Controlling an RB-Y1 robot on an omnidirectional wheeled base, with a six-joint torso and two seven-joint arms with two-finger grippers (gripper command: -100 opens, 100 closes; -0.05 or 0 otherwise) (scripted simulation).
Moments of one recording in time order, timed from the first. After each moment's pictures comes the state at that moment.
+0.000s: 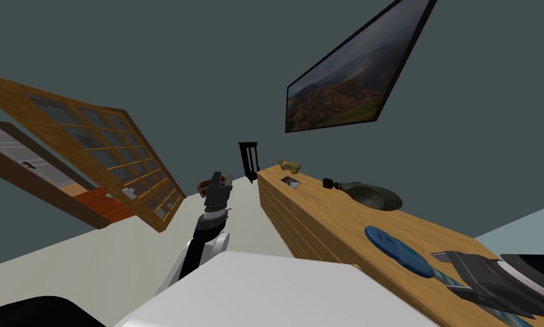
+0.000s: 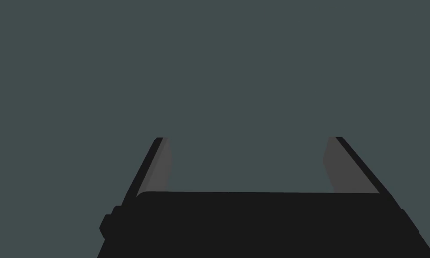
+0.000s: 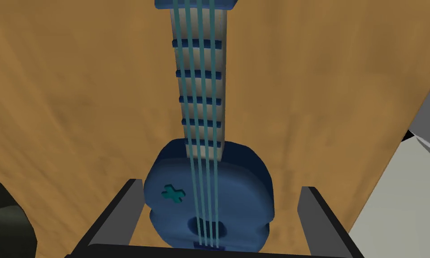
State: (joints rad) left arm 0.49 0.04 0.02 -2.33 -0.11 -0.64 0.00; right arm 0.66 -1.71 0.13 -1.18 0.76 -0.88 0.06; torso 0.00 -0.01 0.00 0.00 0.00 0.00
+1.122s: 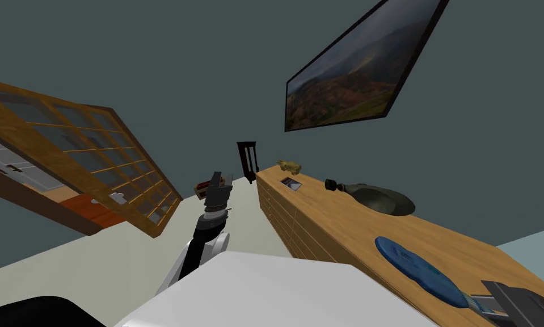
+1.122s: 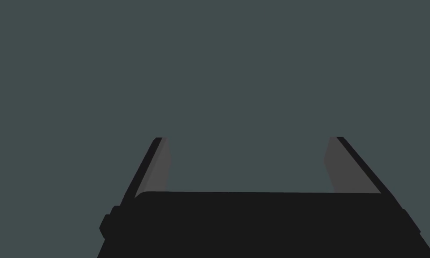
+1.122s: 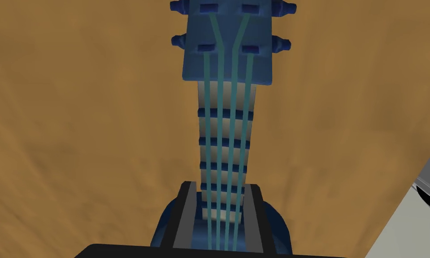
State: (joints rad) left arm 0.49 0.04 0.02 -2.33 -0.11 -0.64 0.00; right arm 0.67 -1.63 0.17 -1.09 0.80 -0.90 0.18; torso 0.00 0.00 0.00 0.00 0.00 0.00
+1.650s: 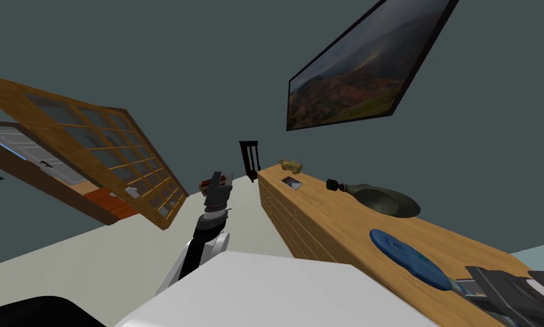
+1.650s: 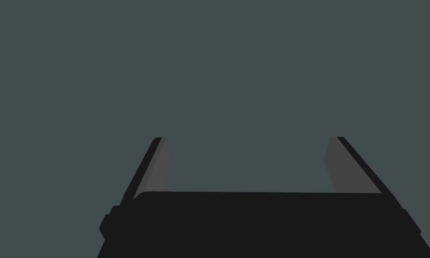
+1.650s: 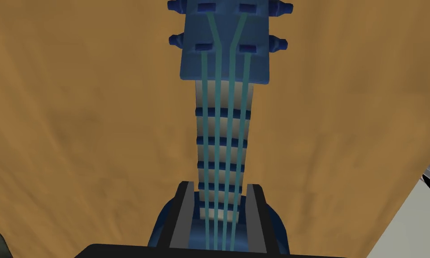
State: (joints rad) left arm 0.49 0.04 0.02 -2.33 -0.11 -0.64 0.00; right arm 0.67 -1.69 0.17 -1.14 0.79 -0.90 0.10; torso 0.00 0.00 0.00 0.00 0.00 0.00
